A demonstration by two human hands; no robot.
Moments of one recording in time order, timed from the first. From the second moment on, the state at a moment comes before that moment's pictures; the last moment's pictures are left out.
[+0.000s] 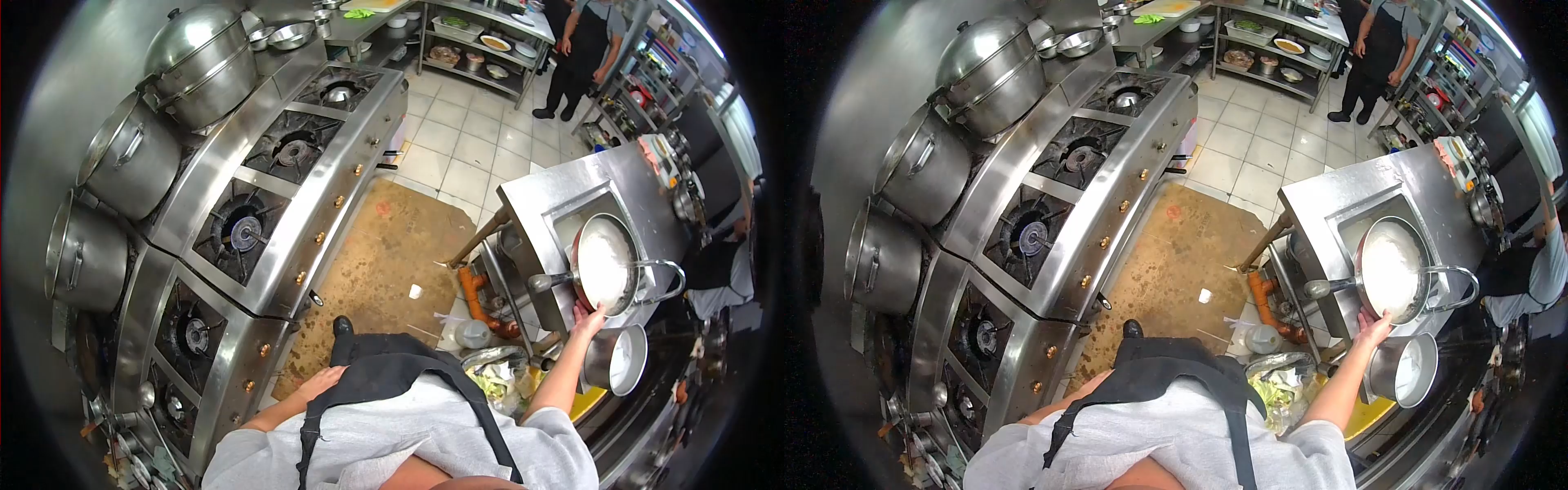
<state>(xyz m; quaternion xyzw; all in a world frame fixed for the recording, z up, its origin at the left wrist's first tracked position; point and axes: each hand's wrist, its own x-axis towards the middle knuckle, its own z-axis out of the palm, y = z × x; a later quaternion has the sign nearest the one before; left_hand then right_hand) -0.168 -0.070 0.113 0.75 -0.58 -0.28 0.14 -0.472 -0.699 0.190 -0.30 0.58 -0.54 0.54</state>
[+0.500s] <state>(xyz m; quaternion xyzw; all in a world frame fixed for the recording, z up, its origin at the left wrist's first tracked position) -0.167 -0.066 0.105 0.74 -0.58 -0.33 0.08 -0.469 -0.697 0.192 -0.29 0.58 -0.55 0.53</state>
